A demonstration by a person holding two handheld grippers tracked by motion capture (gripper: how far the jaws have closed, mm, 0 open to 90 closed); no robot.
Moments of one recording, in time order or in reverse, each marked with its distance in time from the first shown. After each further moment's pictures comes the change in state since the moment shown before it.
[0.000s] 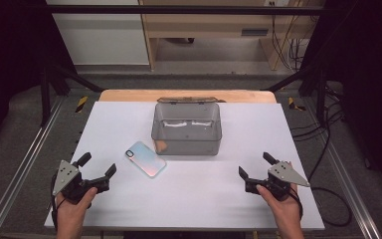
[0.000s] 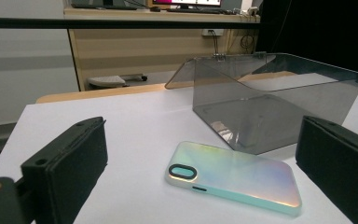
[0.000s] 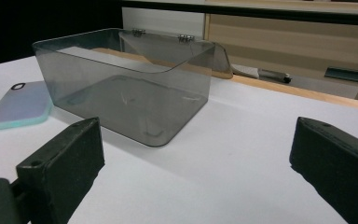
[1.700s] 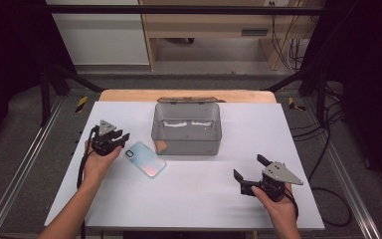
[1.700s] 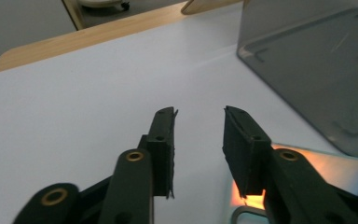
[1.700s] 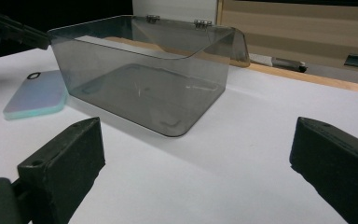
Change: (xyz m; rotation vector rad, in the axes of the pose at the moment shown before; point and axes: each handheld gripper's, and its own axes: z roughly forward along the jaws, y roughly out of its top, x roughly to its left) left arm 0.036 0.014 0.143 0.416 0.030 0.108; right arm 0.010 -0.003 0.006 0.048 0.046 0.012
